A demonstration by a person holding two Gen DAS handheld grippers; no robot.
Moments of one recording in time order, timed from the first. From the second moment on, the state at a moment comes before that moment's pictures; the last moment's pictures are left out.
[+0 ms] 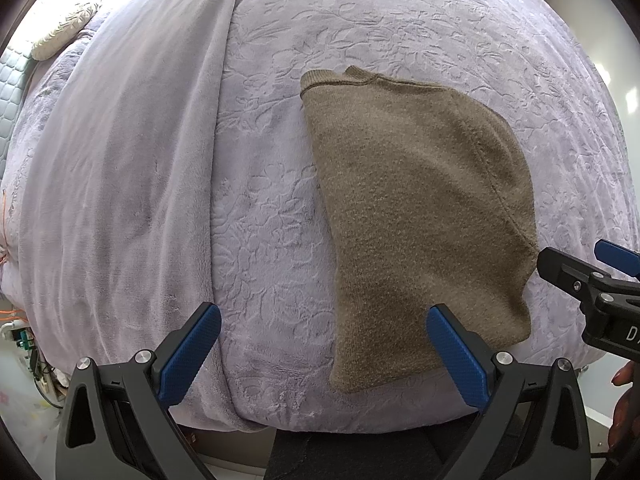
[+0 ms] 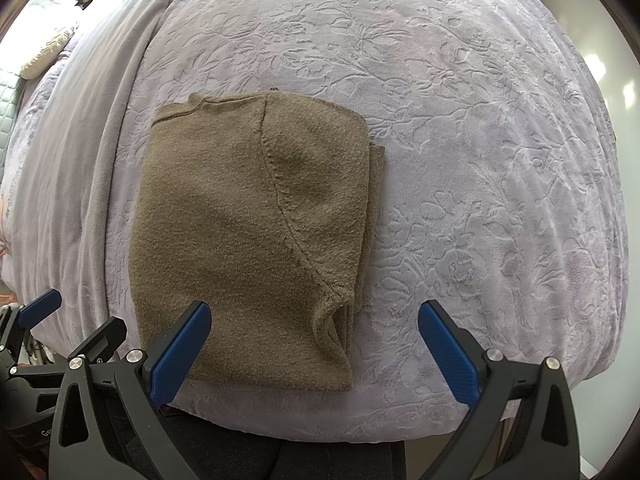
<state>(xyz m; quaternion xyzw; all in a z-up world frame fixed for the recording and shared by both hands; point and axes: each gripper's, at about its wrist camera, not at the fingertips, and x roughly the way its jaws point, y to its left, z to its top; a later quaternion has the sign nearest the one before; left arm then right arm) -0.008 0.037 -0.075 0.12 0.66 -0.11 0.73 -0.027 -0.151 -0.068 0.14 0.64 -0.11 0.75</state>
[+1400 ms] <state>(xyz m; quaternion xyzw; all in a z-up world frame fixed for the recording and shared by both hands) -0.004 0.038 -0.078 0.12 0.66 -0.11 0.73 -0.023 -0.151 -0.071 0.14 0.64 -0.11 0.75</state>
